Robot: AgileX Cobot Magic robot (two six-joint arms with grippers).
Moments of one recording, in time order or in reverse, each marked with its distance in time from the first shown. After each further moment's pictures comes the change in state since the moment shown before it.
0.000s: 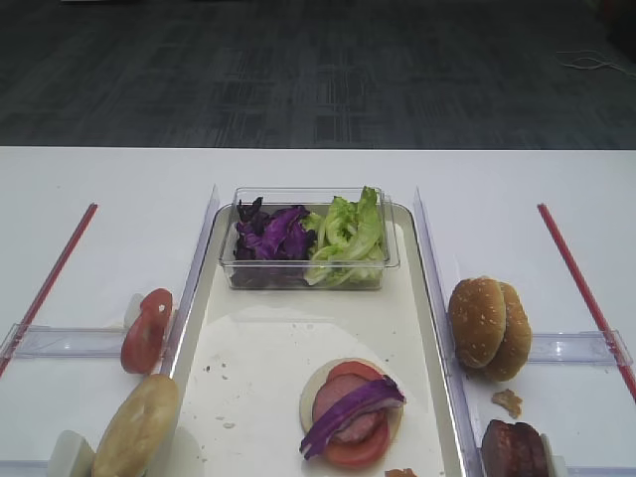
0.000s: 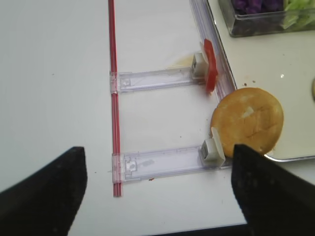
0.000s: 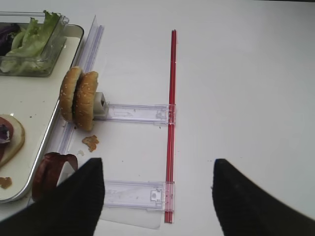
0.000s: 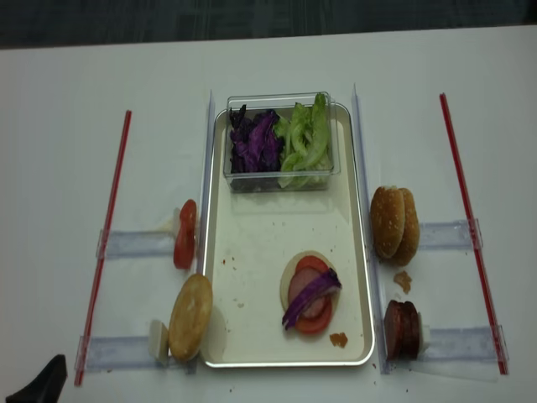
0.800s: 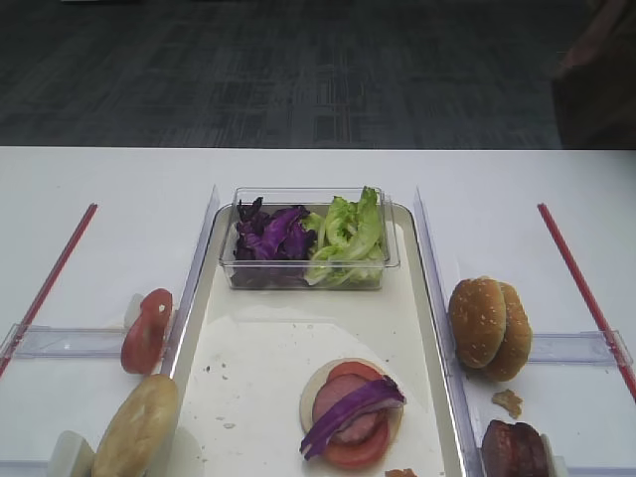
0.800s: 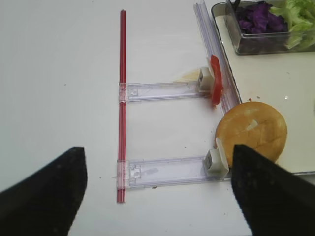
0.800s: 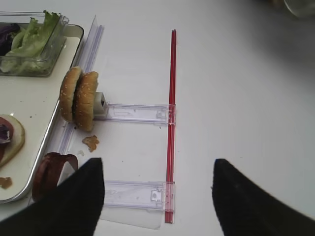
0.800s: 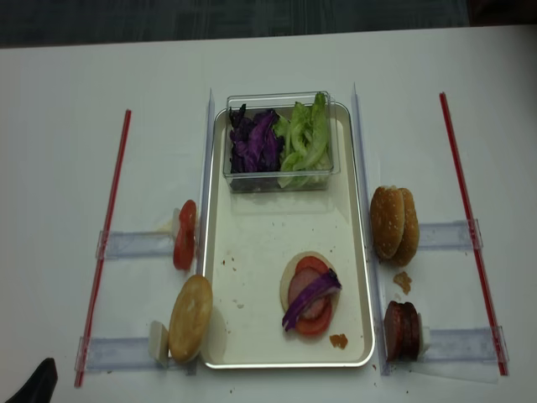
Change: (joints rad) left arm 0.000 -0.070 0.000 0.028 0.008 -0.058; right arm 0.000 0.000 0.000 0.000 0.000 0.000
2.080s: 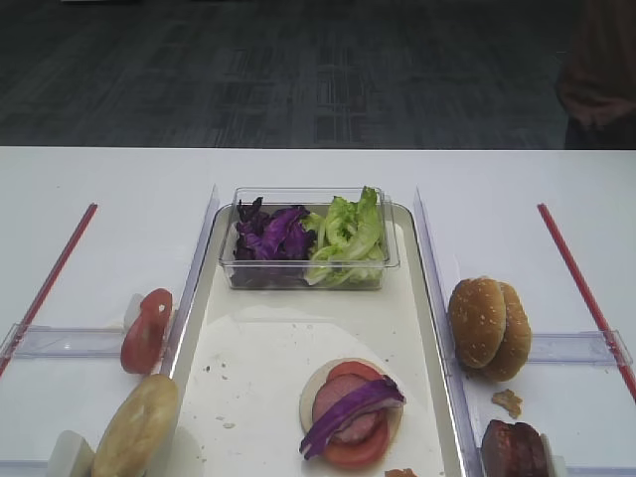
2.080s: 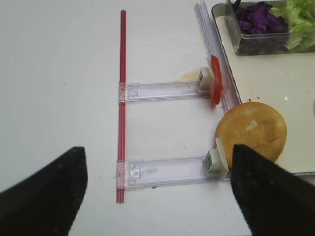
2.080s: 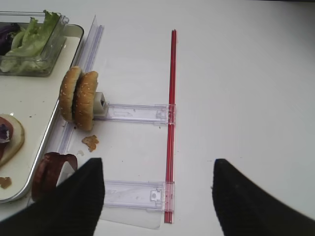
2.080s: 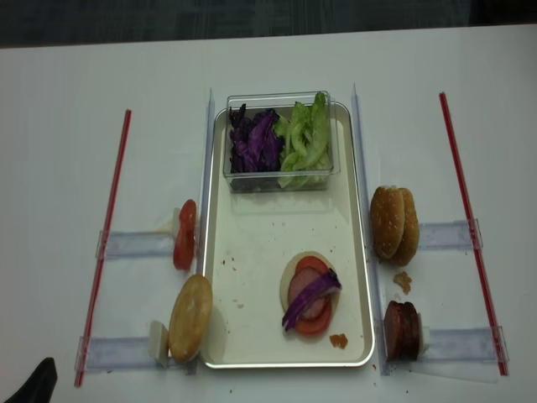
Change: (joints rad) left arm 0.000 0.000 0.000 0.000 0.000 -0.002; right arm 0.000 0.000 0.000 0.000 0.000 -0.002
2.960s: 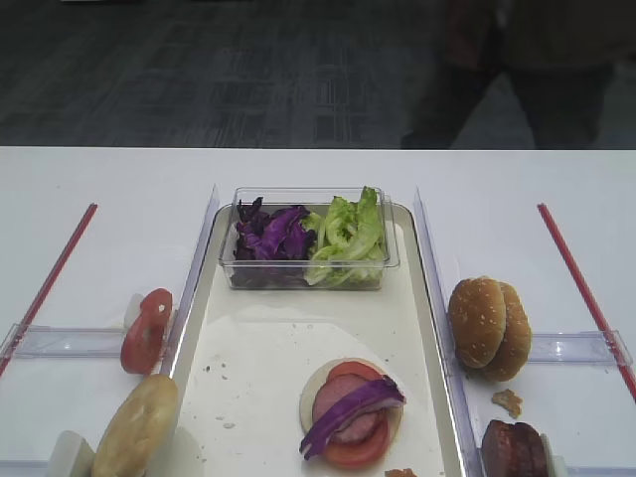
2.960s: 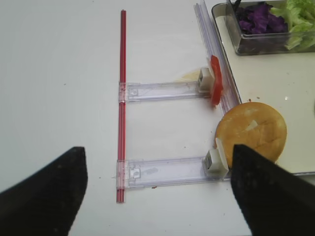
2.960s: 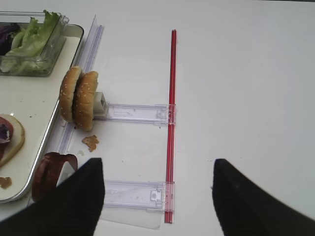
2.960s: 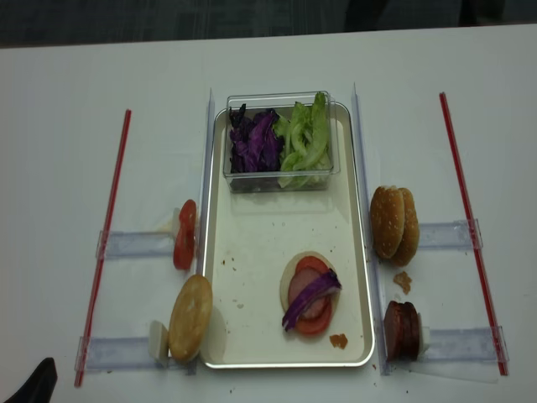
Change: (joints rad) left arm 0.000 0.000 0.000 0.000 0.000 0.000; right arm 0.000 0.000 0.000 0.000 0.000 0.000
